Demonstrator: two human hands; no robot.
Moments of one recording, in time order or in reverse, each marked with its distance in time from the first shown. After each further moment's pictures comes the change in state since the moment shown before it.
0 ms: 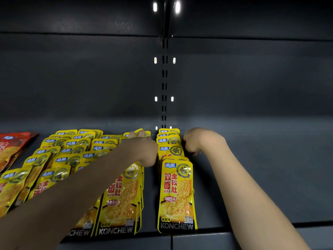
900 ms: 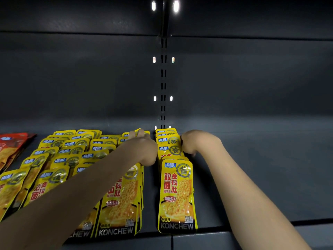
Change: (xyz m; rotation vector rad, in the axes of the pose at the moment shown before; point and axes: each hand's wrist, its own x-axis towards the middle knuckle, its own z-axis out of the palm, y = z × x) left_hand 0.015 -0.001 0.010 -0.029 0.106 -0.021; right_hand 0.002 -0.006 0.003 -0.022 -0.010 0.011
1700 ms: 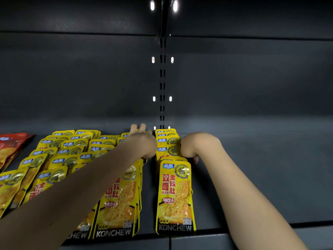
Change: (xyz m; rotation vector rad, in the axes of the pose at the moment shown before) left_hand 0.024 0.002 -0.003 0.109 -0.015 -0.039; right_hand -0.014 -0.004 -0.003 -0.024 -0.112 0.017
